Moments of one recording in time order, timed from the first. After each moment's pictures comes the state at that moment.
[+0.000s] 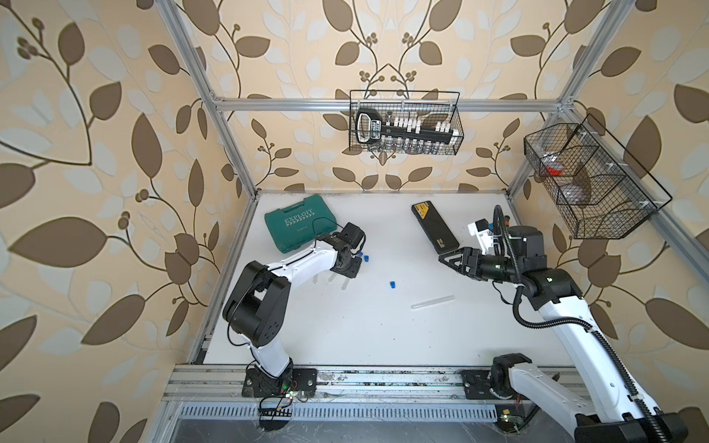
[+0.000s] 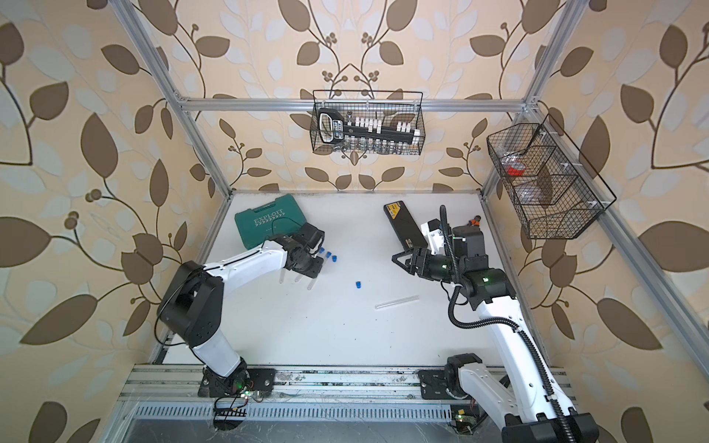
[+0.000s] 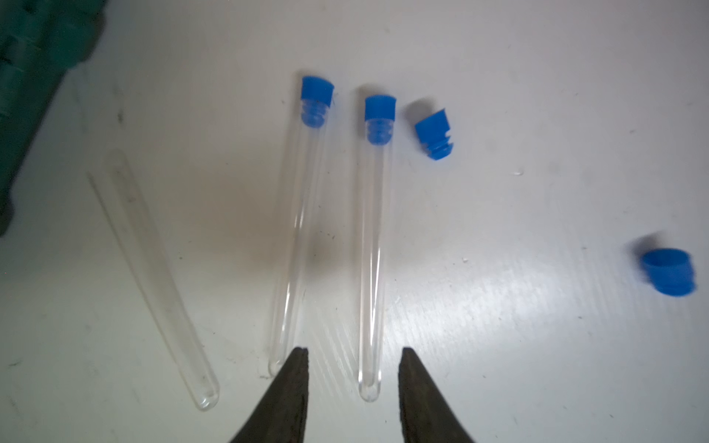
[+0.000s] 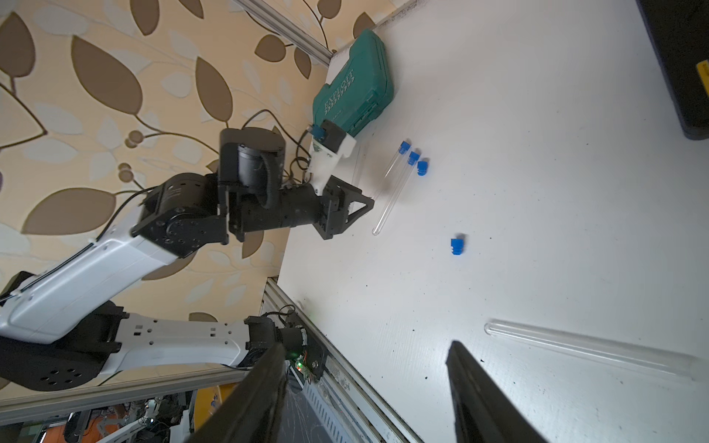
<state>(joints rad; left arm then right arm) -0.52 1.64 1.17 -0.70 -0.11 -0.17 0.12 0.95 0.97 -0.69 -0.72 0.53</state>
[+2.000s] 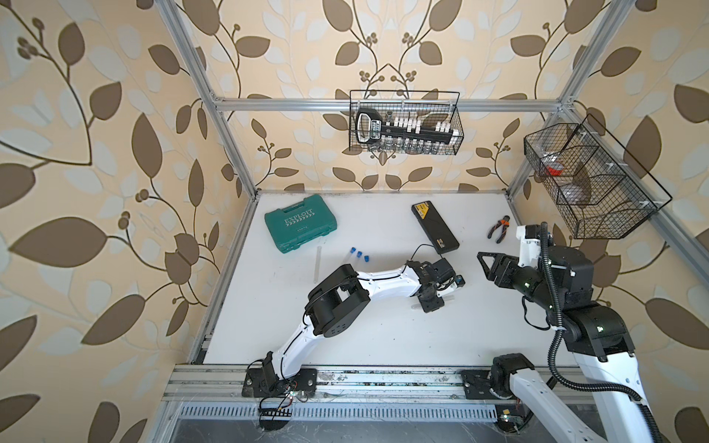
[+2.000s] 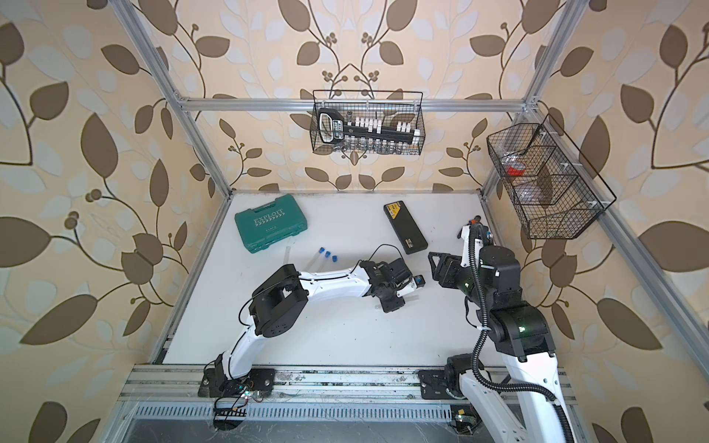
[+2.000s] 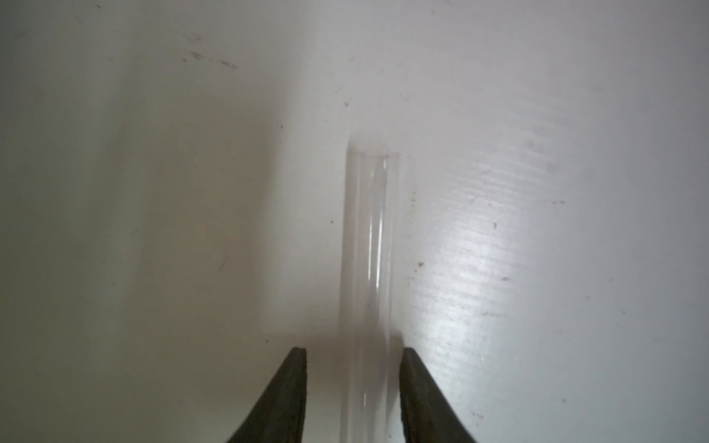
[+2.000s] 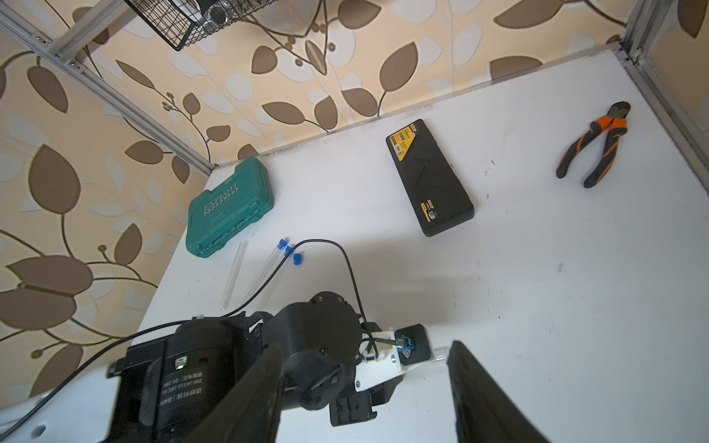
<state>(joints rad) -1.05 2.23 1.69 -0.62 0.07 0.20 0.13 0.68 1.07 -0.88 -0.13 0.41</state>
